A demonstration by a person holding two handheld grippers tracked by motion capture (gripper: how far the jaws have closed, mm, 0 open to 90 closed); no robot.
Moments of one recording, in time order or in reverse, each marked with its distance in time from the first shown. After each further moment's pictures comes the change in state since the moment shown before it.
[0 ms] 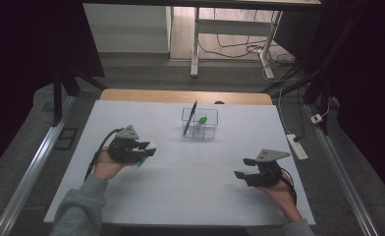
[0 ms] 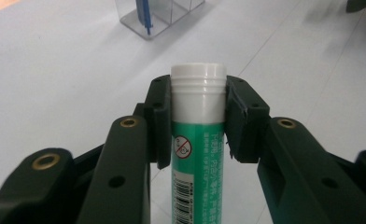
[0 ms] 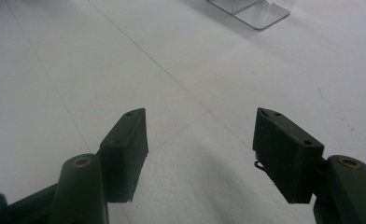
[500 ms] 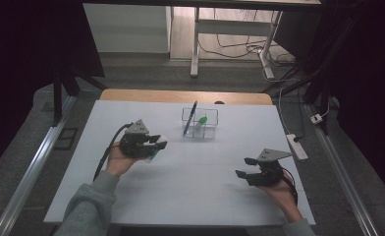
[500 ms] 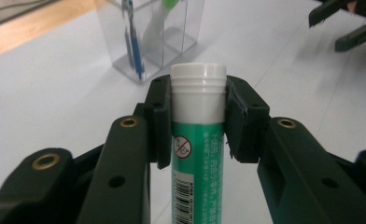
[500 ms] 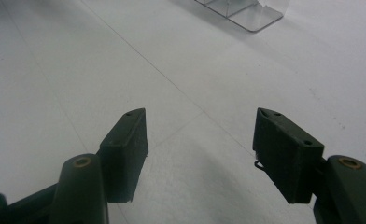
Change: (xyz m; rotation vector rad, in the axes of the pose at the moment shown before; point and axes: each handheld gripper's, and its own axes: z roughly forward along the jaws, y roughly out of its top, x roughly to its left) left arm -0.010 0.028 0.019 -0.105 -0.005 0.011; right arm -0.003 -0.001 -0.004 -0.012 -0.007 0.010
